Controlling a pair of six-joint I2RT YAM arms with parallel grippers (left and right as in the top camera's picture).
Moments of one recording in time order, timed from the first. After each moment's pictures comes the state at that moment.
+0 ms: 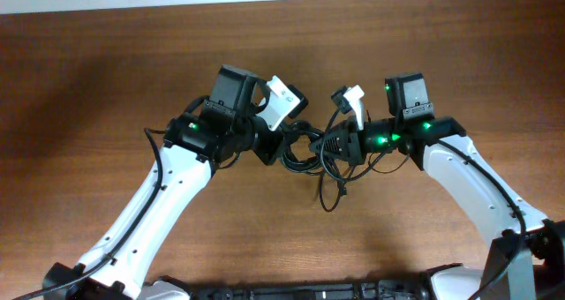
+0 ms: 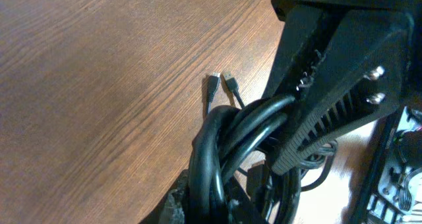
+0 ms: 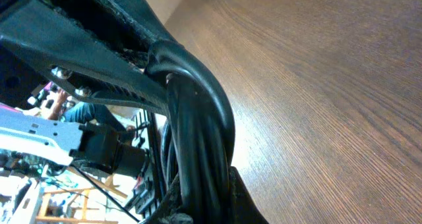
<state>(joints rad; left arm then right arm) -0.46 1.47 1.22 -0.72 0.50 0.24 0.20 1.50 0.94 -0.44 -1.13 -0.10</state>
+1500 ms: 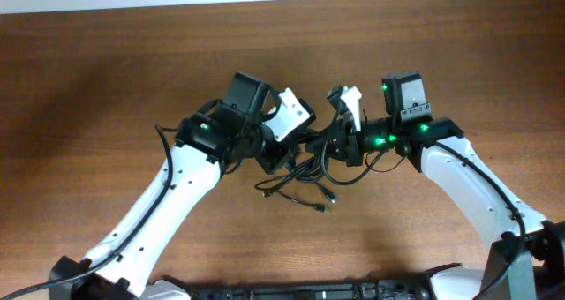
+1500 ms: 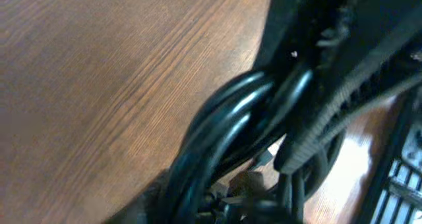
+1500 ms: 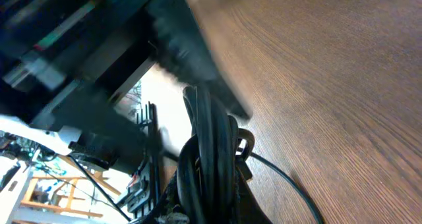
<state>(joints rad) -0.51 1.49 1.23 -0.80 0.40 0.32 0.23 1.49 0.94 -0.38 -1.16 -0.15</state>
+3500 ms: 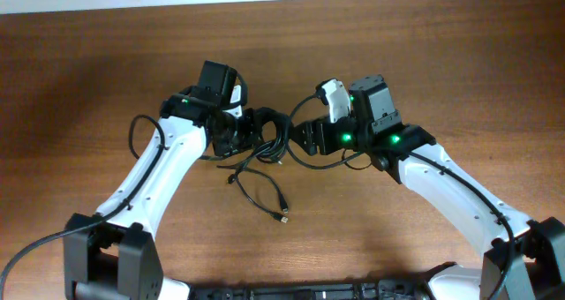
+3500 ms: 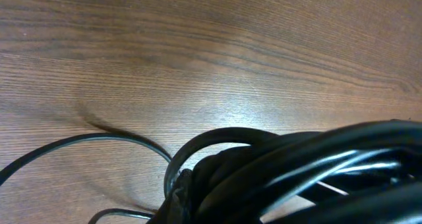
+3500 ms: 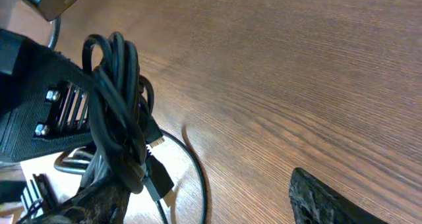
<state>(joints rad) -0.31 1.64 1.24 -0.86 0.36 -0.55 0.41 1.49 0.93 -0.23 -0.52 0.29</state>
